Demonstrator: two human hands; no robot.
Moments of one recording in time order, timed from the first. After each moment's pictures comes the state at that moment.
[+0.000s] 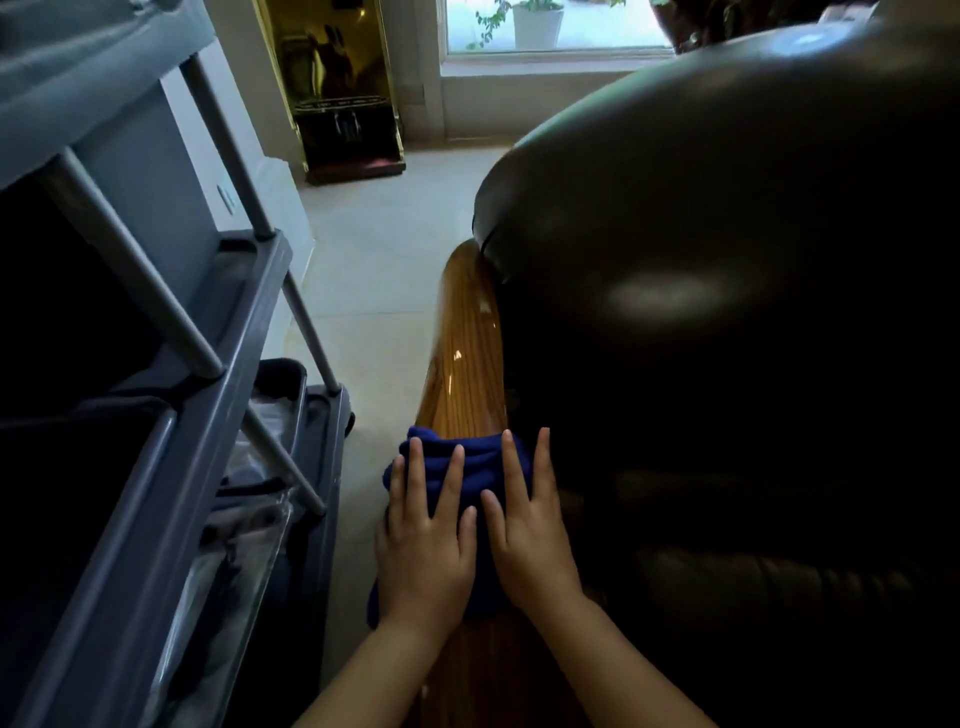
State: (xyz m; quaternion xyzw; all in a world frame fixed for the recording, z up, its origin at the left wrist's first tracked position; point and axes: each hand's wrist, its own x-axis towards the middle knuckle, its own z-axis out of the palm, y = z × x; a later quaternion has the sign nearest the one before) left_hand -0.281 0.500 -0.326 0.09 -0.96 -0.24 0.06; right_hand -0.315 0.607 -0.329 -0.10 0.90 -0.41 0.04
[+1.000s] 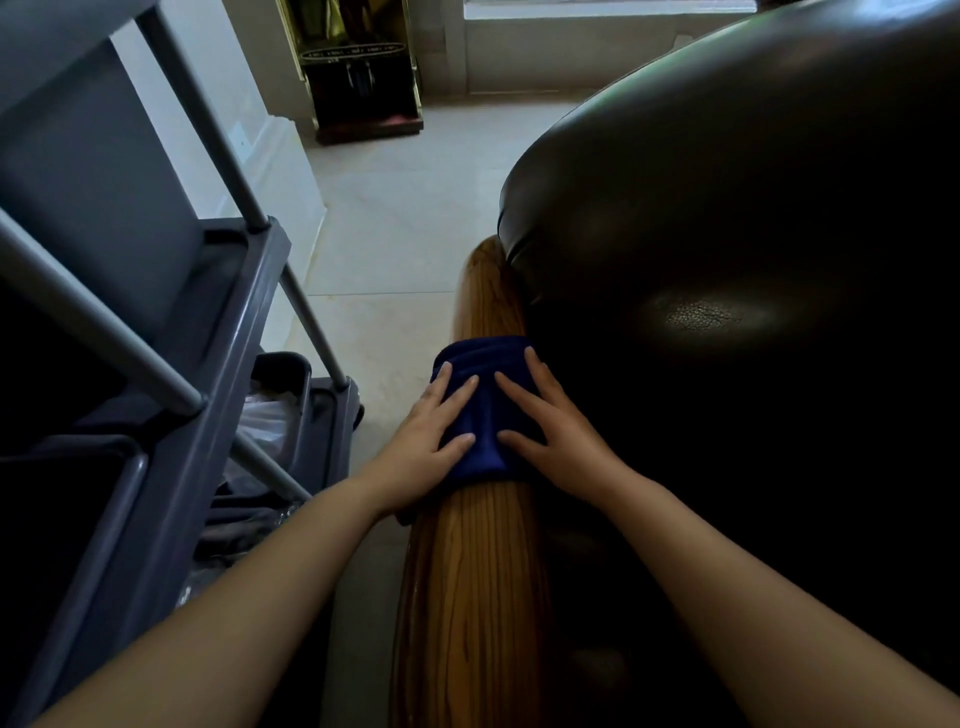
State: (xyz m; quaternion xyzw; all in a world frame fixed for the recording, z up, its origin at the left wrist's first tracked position) left_hand -0.441 0.428 -0.292 -0.03 -0.91 -0.41 -0.12; right_hand -0.491 0.610 -0.312 -0.25 0.88 -0.39 0.14
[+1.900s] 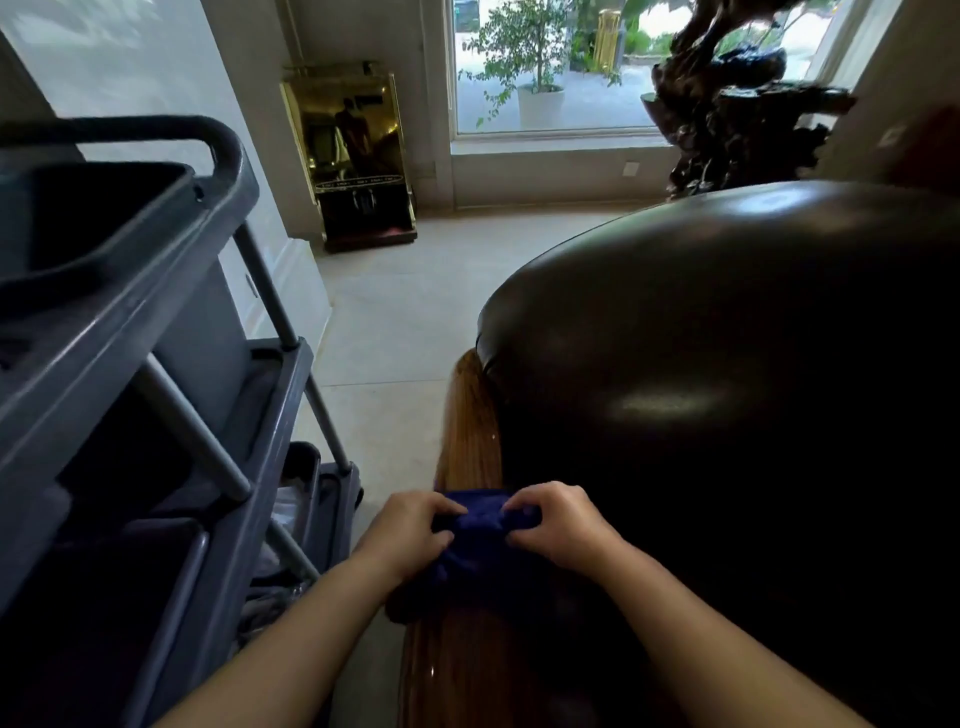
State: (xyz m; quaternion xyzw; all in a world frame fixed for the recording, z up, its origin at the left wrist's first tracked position) left_hand -0.400 0.447 -0.195 0.03 -0.94 -0.31 -0.13; right_hand -0.441 0.638 -0.210 -0.17 0.90 -0.35 0.19
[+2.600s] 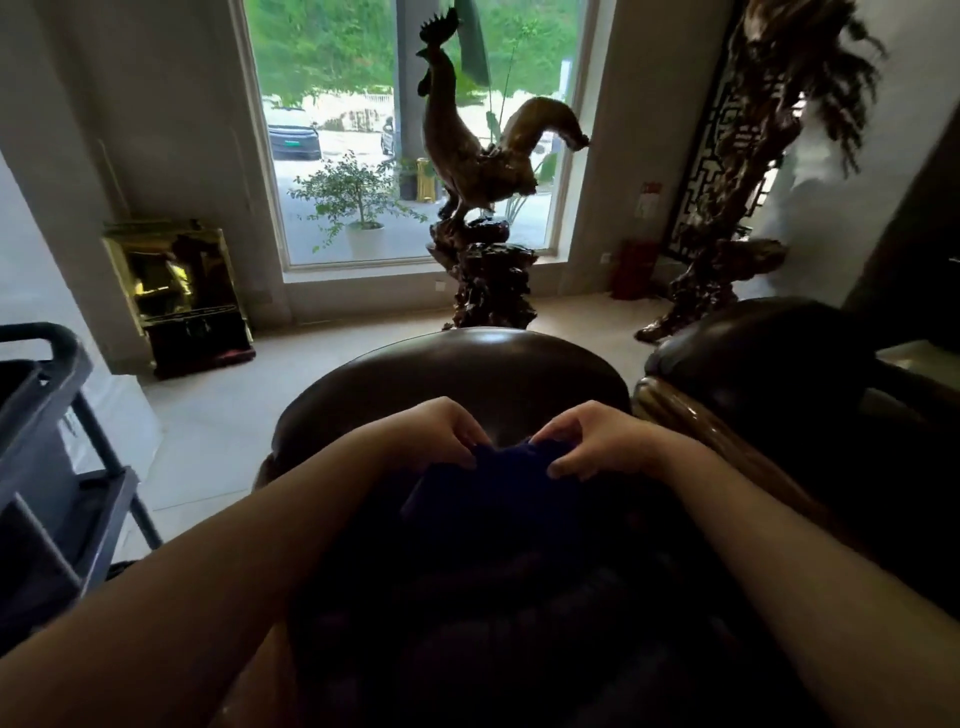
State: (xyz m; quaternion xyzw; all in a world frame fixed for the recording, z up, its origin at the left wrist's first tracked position) left_hand -0.256 0.778 0.190 -0.23 -0.89 -0.31 -0.22; right_hand -0.221 0.996 0.195 -0.09 0.91 -0.36 0.20
